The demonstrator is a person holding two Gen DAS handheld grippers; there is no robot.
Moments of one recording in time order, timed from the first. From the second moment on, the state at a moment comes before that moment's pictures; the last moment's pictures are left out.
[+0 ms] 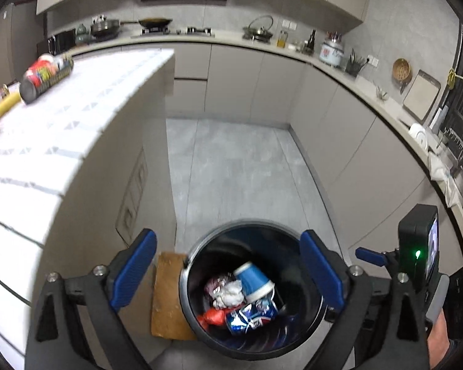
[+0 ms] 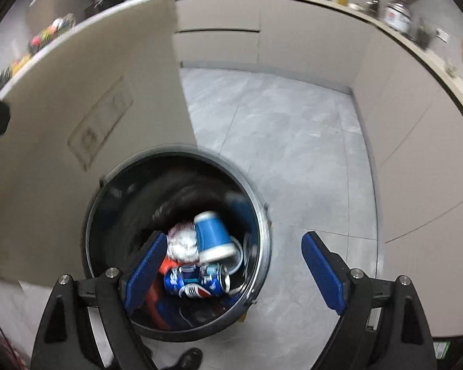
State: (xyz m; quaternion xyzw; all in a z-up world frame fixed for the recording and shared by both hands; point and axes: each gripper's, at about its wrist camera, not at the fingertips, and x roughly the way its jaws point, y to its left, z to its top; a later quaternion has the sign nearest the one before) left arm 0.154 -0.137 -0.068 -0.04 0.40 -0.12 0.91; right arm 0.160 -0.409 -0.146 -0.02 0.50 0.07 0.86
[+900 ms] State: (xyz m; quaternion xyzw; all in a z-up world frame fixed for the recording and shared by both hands) left arm 0.129 0.074 0.008 -0.07 0.33 0.08 0.94; right arm 0.196 -0.256 0.010 0.01 0.40 0.16 0.91
